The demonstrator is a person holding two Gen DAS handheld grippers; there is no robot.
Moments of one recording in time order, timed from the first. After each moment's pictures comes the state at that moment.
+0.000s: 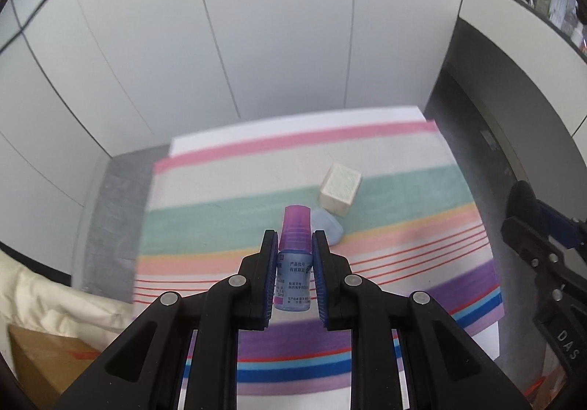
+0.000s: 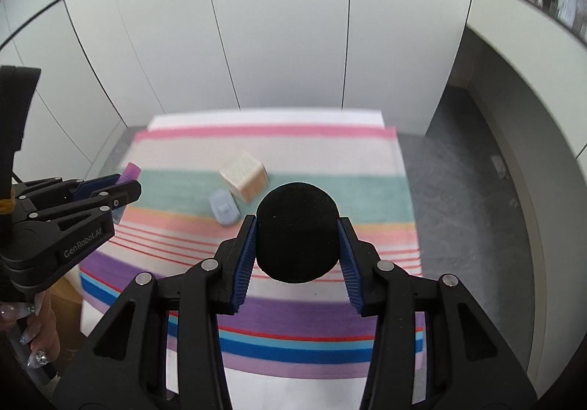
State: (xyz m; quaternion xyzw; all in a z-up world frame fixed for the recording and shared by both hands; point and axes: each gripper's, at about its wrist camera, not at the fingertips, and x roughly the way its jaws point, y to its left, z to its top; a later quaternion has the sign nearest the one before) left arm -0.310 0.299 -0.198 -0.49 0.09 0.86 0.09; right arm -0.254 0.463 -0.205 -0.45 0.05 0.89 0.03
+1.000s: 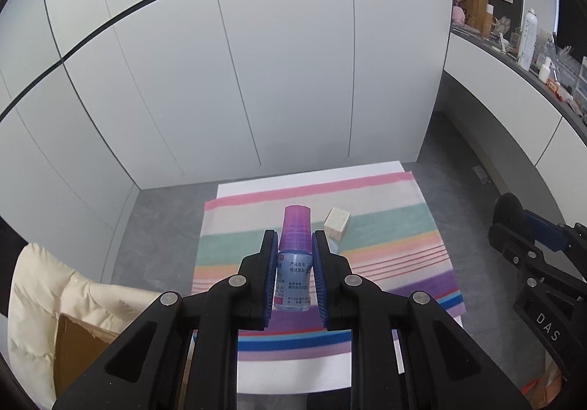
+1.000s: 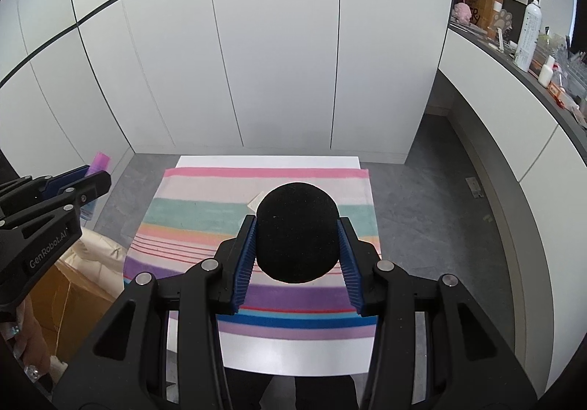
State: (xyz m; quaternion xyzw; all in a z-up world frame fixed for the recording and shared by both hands) left arm -0.212 0.271 -0.039 -0.41 0.09 0.90 0.08; right arm -0.181 0.443 -0.063 -0.41 0.04 0.91 0.06
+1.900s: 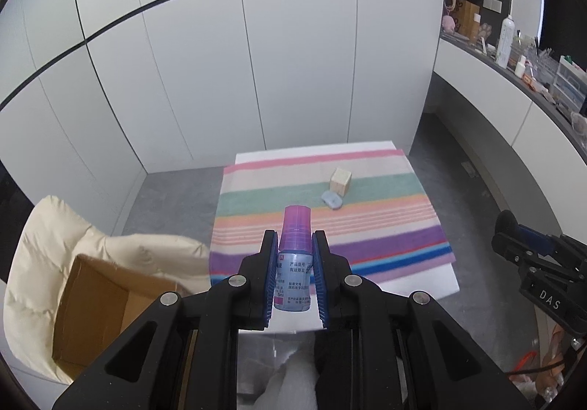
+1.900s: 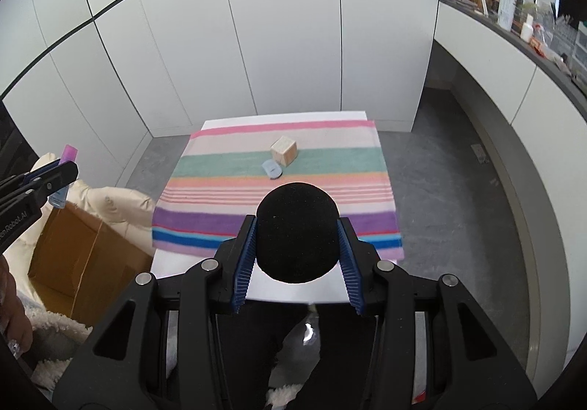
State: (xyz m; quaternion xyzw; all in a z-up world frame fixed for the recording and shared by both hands) left arm -0.064 0.194 -0.033 -0.41 0.07 0.91 0.08; right arm -0.037 0.404 -0.077 -0.43 0.08 0.90 0.04
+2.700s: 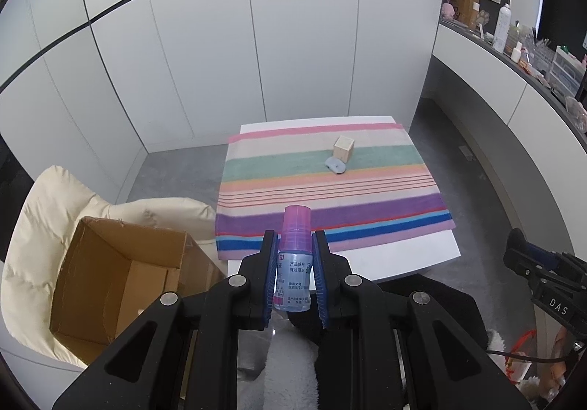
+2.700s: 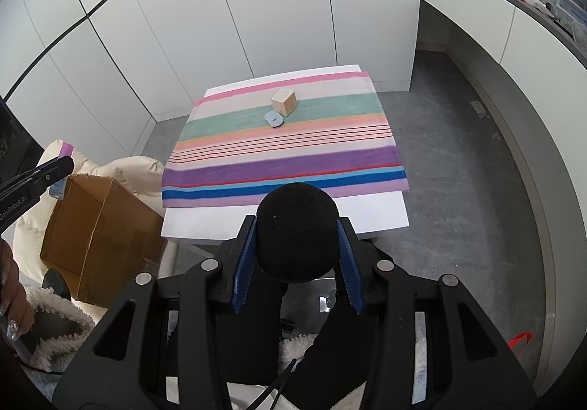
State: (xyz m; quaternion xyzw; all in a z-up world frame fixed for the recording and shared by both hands) left arm -0.019 0.157 -0.055 -0.43 0.06 0.90 0.09; right arm 0.039 0.398 -0.107 -0.46 0.12 0.88 0.04
